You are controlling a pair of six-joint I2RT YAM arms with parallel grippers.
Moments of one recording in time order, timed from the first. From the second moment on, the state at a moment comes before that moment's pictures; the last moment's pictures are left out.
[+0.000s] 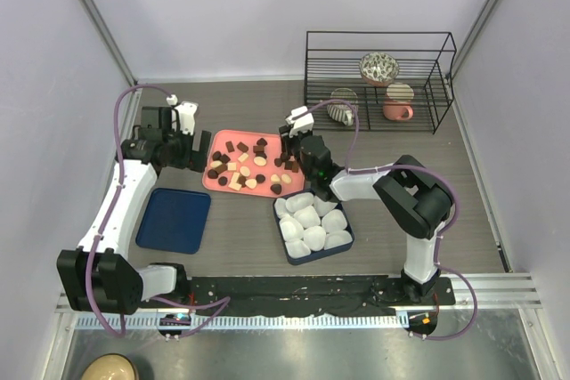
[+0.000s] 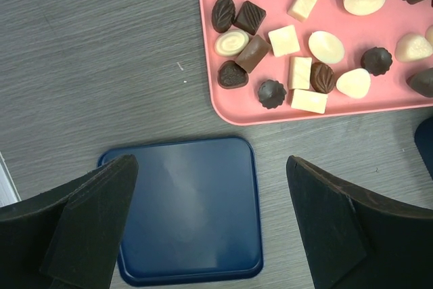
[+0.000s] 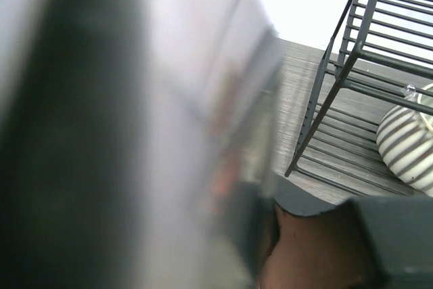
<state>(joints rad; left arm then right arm) -0.07 1.24 1.12 -0.74 0.10 0.16 0.77 1.89 0.96 0.90 0.41 -0.03</state>
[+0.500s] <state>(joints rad) -0.07 1.23 1.11 -0.74 0.09 0.16 0.76 1.88 0.96 0.88 0.42 -0.04</state>
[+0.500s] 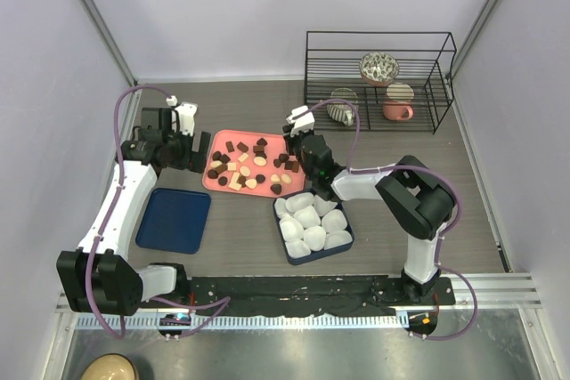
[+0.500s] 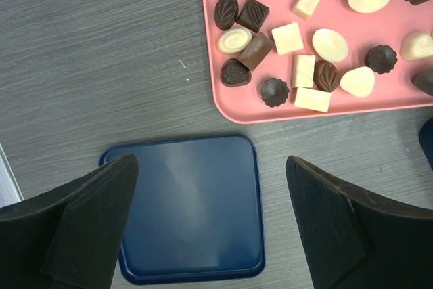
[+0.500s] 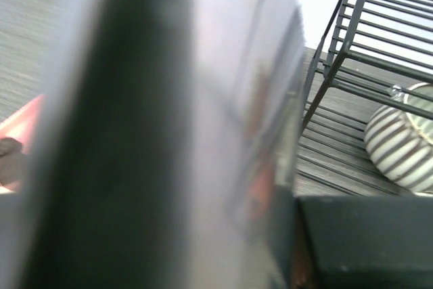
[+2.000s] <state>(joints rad) -0.07 1.23 1.11 -0.75 0.06 0.16 0.90 0.85 0.57 0.10 0.36 0.06</state>
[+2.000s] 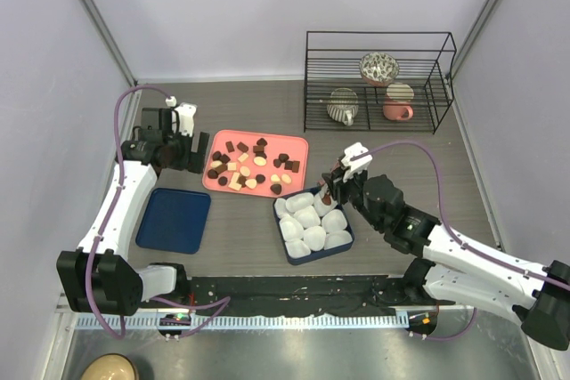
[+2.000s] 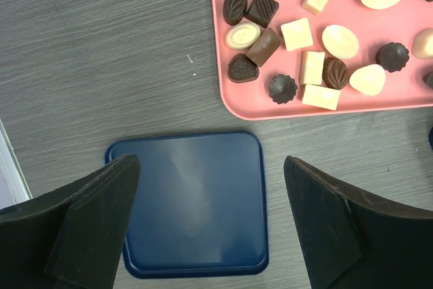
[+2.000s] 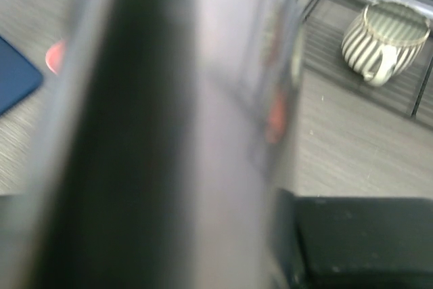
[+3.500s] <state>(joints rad) -0.07 1.23 1.09 -0.76 0.11 0.18 0.91 0.92 0.61 0.30 0.37 0.01</state>
